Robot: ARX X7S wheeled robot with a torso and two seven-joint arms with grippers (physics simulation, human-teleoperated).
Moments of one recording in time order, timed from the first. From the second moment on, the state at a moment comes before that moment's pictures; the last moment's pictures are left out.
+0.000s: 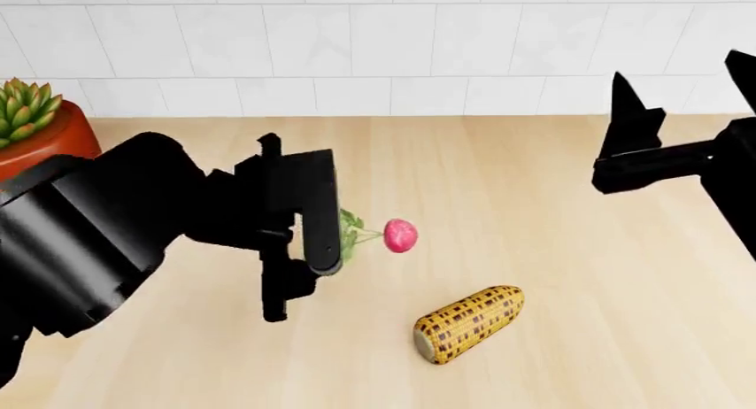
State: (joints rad) left arm -1.37 -0.65 1.05 0.26 -0.38 -0.95 0.86; right arm 0.84 0.74 0.19 -0.73 1.18 1.27 0.52
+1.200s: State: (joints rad) left arm -1.36 -0.52 0.15 0.78 -0.78 -1.22 0.27; right arm 0.79 0.74 0.19 -0.72 1.17 1.19 0.51
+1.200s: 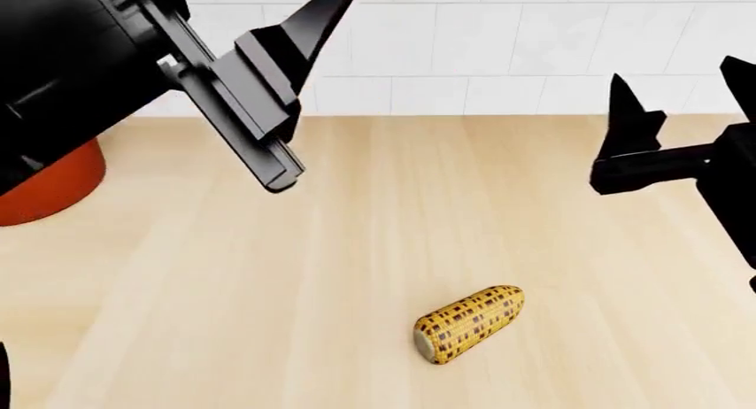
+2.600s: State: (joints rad) left arm -1.84 -0.23 0.32 0.11 -0.54 -1.11 0.08; right arm 0.74 0.72 0.14 -0.70 1.13 1.13 0.51
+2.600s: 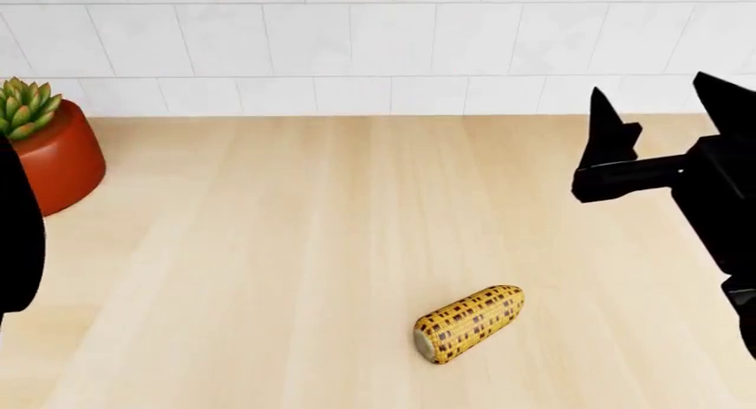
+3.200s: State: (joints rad) left arm -2.09 -0.18 0.61 -0.40 -0.41 -1.05 0.27; right arm 0.71 0.72 0.12 -0.70 1.10 1.09 0.50
